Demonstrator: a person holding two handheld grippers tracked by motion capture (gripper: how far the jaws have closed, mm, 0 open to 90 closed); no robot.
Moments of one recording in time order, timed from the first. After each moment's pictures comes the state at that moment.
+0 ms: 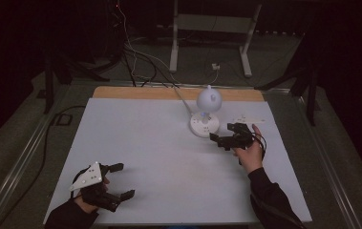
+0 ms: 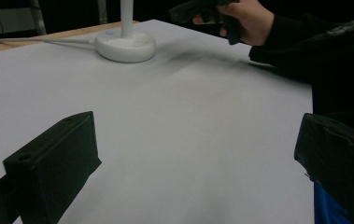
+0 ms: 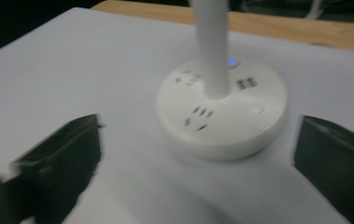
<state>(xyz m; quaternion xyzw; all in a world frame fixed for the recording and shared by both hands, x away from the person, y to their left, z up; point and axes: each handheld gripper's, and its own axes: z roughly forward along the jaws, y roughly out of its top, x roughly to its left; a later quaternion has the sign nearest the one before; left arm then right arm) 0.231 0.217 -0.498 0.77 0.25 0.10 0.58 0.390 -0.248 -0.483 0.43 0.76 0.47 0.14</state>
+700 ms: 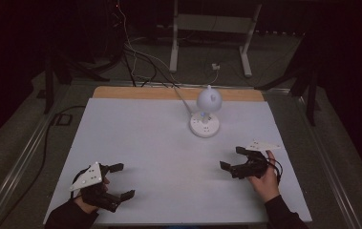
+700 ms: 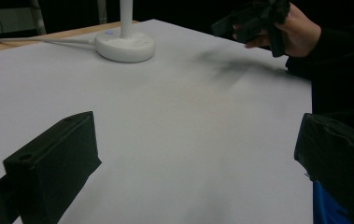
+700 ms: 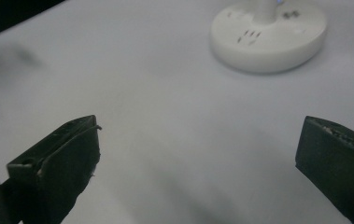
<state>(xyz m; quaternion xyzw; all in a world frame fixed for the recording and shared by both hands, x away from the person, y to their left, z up) 0.231 0.218 -0.498 0.77 0.25 0.10 0.58 0.307 -0.276 -0.491 0.38 0.79 0.47 0.10</state>
